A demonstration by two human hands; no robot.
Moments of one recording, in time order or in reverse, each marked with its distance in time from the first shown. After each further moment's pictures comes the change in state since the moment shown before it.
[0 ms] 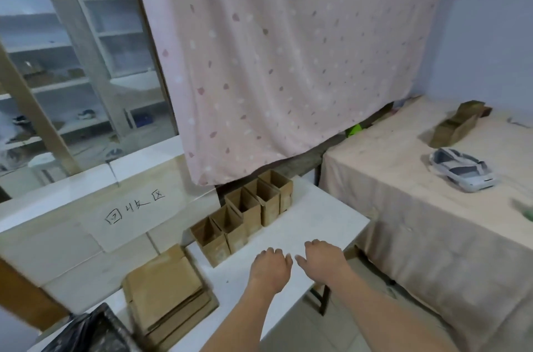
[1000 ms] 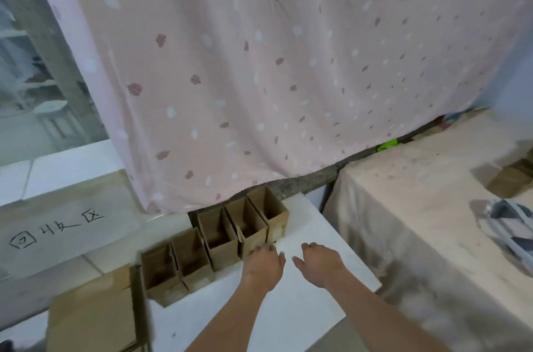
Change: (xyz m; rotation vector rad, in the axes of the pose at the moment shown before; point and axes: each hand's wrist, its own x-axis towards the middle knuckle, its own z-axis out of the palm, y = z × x) left_hand 0.265 0.039 -0.012 0.019 -0.027 -0.194; right_hand 0.263 0.121 -0.008 -0.065 -0.144 -0.151
